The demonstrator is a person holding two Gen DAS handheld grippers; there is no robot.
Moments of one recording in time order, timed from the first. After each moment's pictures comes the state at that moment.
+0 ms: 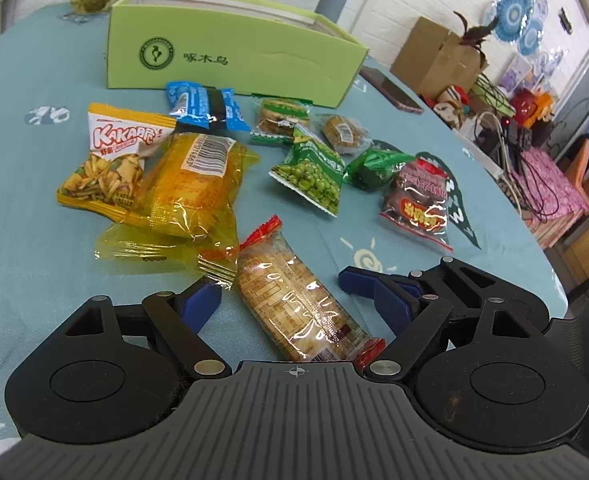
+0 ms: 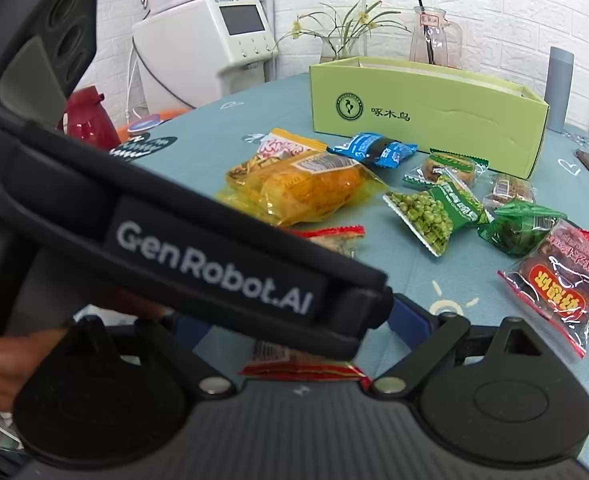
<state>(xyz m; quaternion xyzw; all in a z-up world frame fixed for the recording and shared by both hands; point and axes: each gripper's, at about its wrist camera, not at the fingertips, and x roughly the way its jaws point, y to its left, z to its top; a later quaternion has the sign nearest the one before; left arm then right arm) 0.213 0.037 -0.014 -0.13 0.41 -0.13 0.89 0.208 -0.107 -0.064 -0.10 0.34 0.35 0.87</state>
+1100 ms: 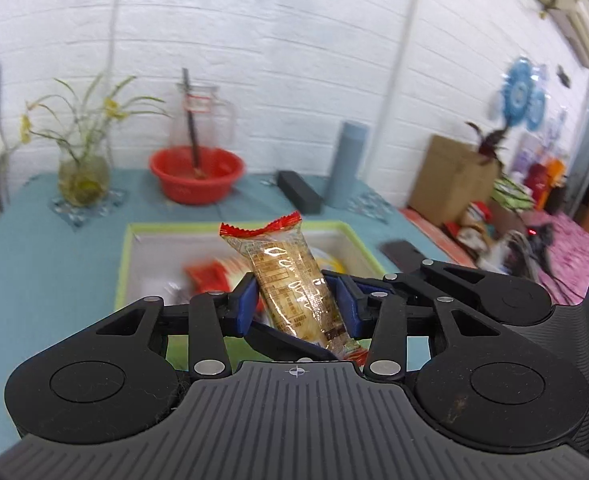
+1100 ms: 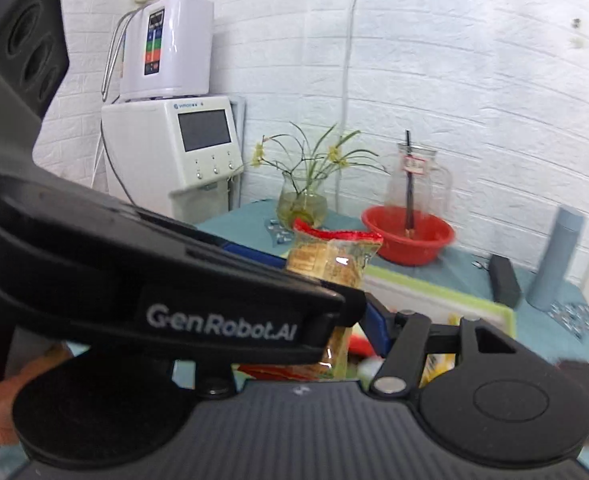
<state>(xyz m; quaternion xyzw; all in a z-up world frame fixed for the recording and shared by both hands) 0.394 0.081 0.118 -0.08 0.27 -0.10 0.95 0.417 -0.039 0.044 -0.11 0.22 0.36 0.90</state>
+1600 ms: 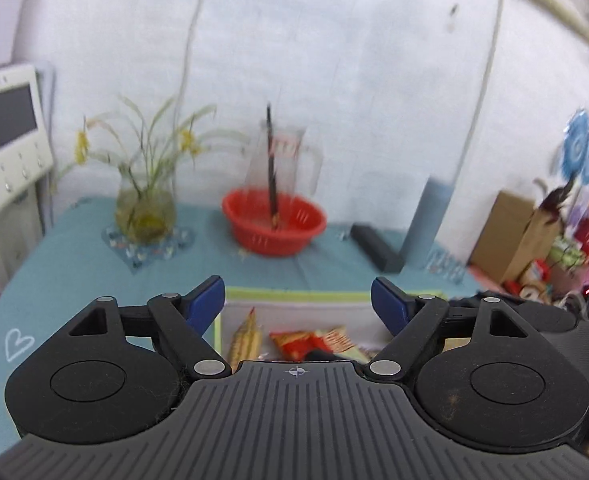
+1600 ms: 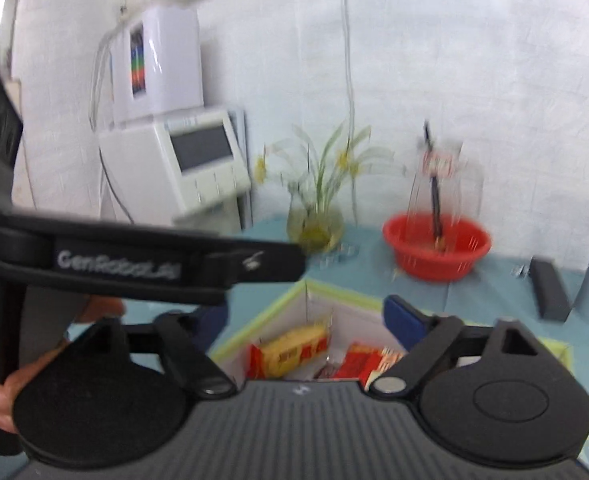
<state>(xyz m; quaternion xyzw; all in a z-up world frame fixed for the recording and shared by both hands) 0.413 0.150 0.117 -0.11 0.20 -0.03 0.97 0.462 -0.029 0.051 -0.04 0.21 0.39 0.90</state>
